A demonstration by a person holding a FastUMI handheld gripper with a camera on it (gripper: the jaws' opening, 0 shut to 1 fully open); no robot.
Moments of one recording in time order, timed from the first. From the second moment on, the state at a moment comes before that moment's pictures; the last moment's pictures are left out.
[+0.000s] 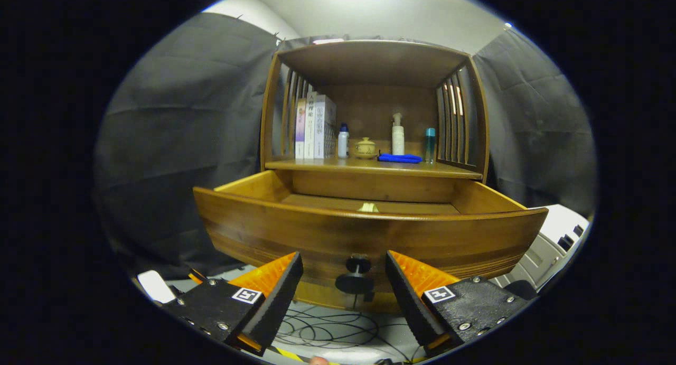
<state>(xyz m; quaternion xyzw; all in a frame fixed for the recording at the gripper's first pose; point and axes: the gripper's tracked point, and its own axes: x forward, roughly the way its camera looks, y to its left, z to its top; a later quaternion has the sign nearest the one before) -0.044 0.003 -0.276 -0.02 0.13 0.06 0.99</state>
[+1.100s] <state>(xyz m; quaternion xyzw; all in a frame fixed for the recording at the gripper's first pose) 0.137 0.000 -0.252 -0.07 0.36 -0.02 0.93</state>
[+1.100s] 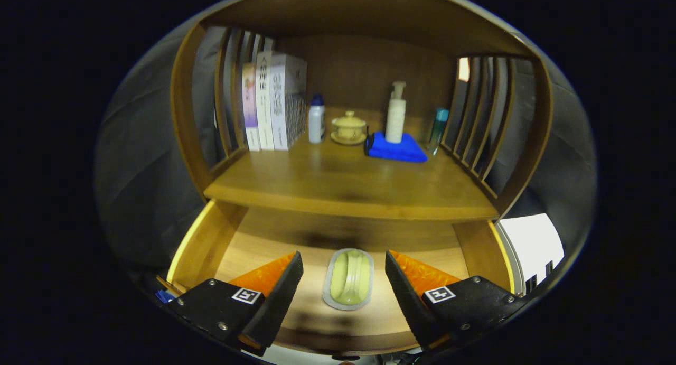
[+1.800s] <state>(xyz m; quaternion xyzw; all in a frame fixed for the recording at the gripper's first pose) 0.145 -0.024 -0.331 -0.05 0.49 -0.04 0.87</state>
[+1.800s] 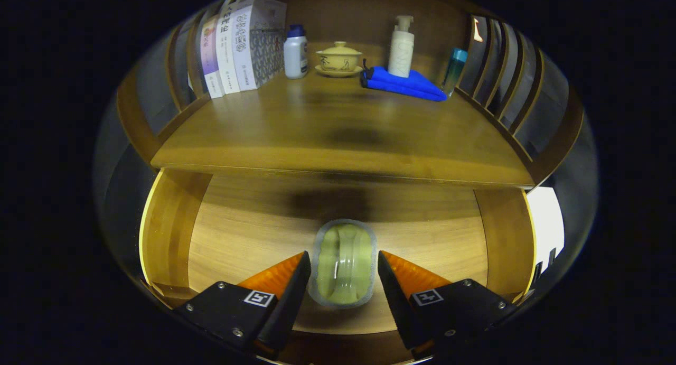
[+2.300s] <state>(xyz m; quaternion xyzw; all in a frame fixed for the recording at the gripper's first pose) 0.138 -0.023 -0.352 -0.05 0.50 -0.04 0.86</state>
